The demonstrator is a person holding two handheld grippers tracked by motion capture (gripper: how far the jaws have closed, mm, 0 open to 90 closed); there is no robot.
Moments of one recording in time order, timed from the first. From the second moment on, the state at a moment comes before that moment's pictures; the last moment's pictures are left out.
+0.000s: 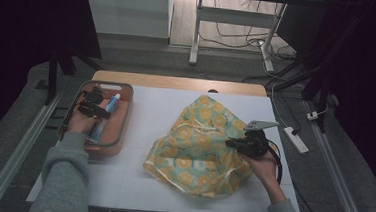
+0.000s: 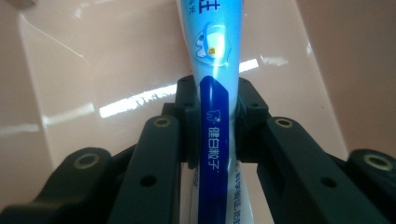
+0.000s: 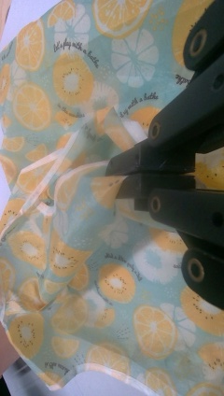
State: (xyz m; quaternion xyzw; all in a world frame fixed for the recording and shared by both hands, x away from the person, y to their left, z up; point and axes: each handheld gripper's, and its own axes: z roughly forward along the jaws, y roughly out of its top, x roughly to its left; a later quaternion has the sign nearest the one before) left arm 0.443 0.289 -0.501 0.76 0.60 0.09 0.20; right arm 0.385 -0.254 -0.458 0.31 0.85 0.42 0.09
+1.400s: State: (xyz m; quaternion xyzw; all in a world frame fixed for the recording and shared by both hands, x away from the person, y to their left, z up) left arm 0.386 0.254 -0.400 0.73 0.41 0.08 0.54; right arm 0.381 -0.252 -0.454 0.31 0.85 0.42 0.09
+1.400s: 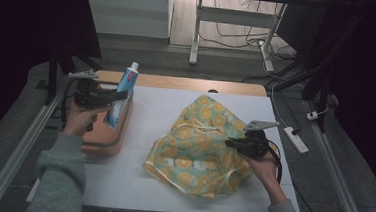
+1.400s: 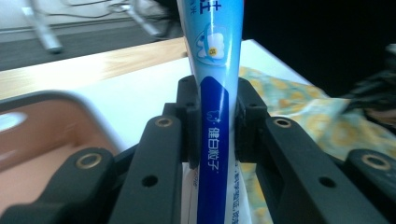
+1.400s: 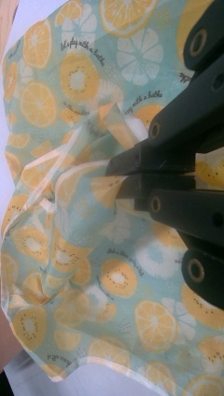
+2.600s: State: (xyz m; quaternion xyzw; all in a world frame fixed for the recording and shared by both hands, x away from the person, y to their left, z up) left arm 0.363 0.110 -0.402 0.82 0.23 0.01 0.52; right arm 0.382 -0.253 -0.452 0.31 0.84 0.43 0.09
